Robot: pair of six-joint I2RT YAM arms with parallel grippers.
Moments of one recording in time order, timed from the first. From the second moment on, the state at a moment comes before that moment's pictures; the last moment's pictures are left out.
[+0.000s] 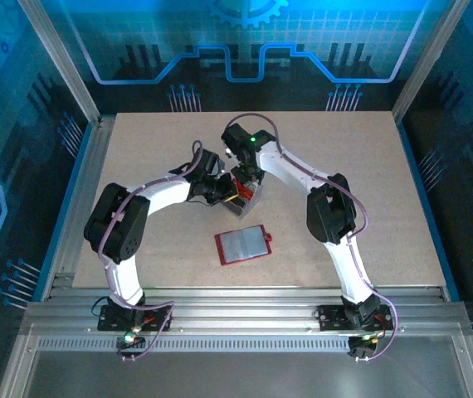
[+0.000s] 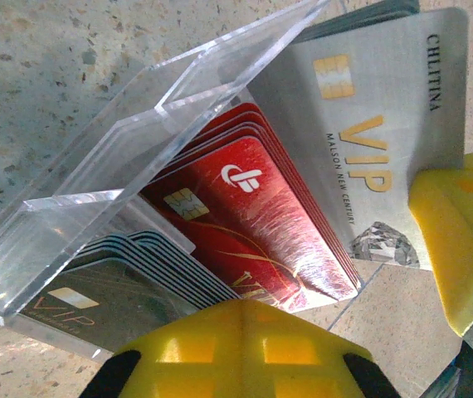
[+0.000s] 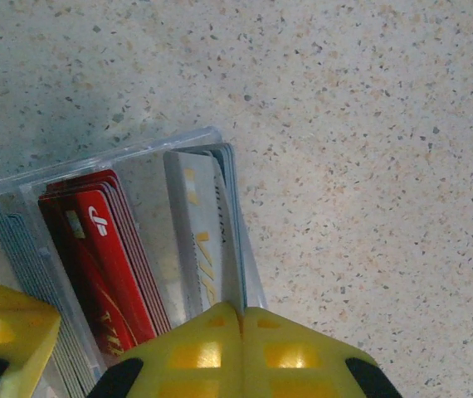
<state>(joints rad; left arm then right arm) -0.41 1.87 1.16 -0.22 0.42 -0.84 0.64 2.25 2.07 -1.11 0.21 0.01</state>
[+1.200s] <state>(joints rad) -0.41 1.87 1.16 -0.22 0.43 -0.84 0.59 2.25 2.09 -1.19 0.08 0.06</state>
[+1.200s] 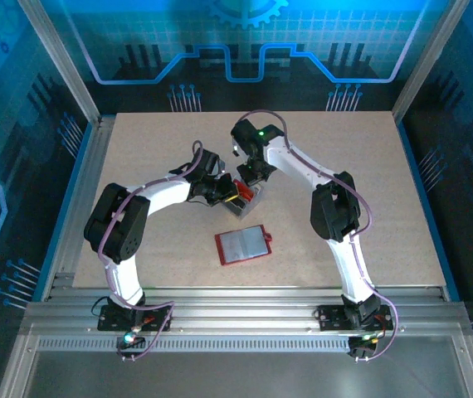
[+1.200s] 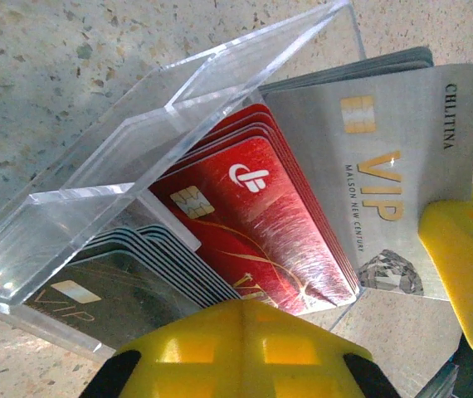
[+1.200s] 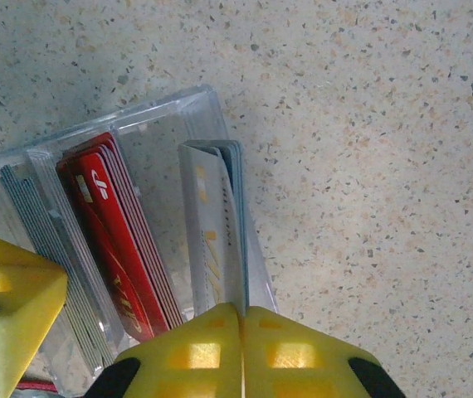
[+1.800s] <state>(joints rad) -0.41 1.87 1.16 -0.23 0.43 -0.84 0.59 2.27 2.10 -1.22 0.17 0.07</state>
